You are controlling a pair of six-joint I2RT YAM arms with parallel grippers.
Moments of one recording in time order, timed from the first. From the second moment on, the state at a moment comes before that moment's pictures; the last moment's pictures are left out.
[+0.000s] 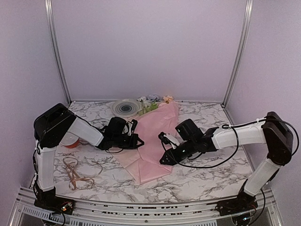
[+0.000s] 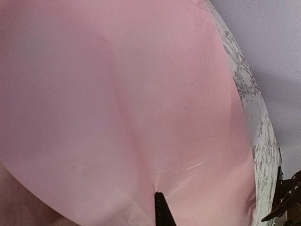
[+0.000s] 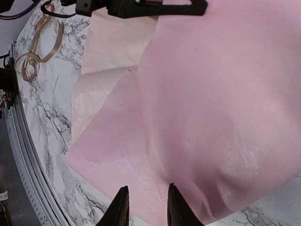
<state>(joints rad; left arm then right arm) -0.69 2.10 1.06 0.42 0.35 -0.60 0.81 1.63 0.87 -0.17 -0.39 0.25</state>
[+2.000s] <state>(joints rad) -0.57 1.69 0.69 0.24 0.13 -0.79 0.87 1.88 1.00 -0.04 -0.36 0.27</state>
